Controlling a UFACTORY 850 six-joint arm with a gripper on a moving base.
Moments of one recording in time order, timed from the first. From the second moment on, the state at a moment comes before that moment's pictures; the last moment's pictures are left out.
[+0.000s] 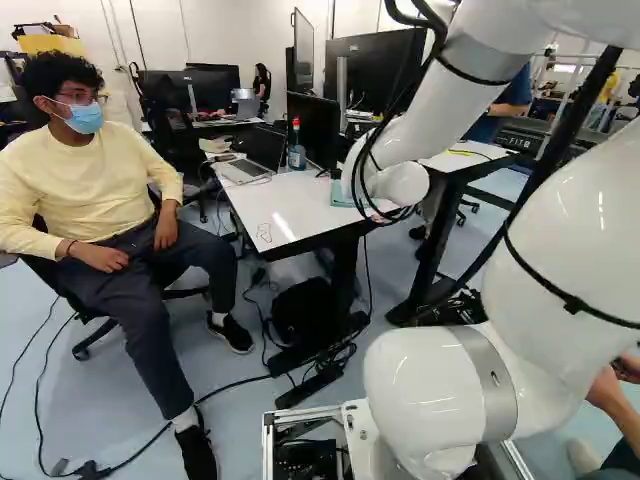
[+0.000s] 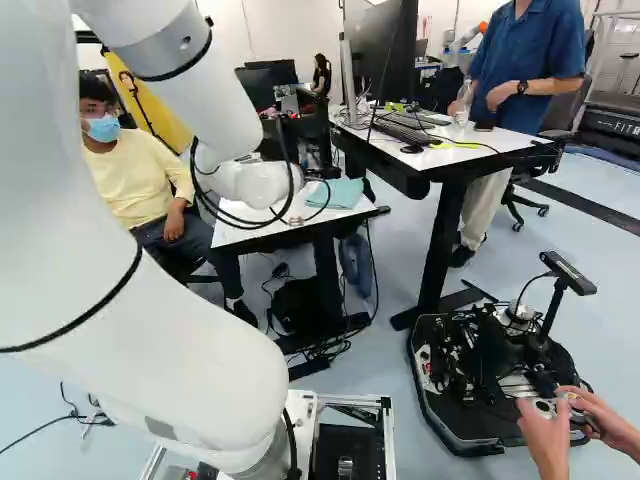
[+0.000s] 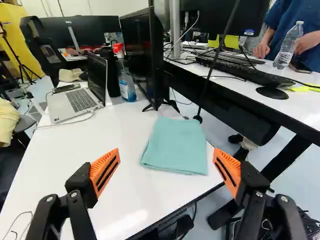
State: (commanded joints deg) arm -4.6 5.5 -29.8 -0.3 35.6 0.0
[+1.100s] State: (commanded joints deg) arm -7.2 -8.5 -47.5 -0.3 22.8 0.0
